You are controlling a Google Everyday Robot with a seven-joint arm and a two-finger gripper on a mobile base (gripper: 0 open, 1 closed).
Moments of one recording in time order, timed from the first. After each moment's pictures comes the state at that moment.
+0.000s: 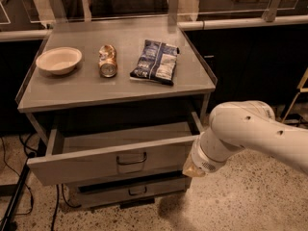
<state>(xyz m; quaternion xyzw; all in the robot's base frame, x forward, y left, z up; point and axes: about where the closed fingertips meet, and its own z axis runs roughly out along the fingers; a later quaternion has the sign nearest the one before) 0.451 -0.120 0.666 -0.60 0.78 0.07 0.14</state>
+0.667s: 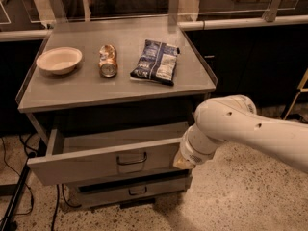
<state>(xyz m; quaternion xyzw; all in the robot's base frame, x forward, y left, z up) 0.481 -0.096 0.661 -0.60 0.79 0.06 0.15</state>
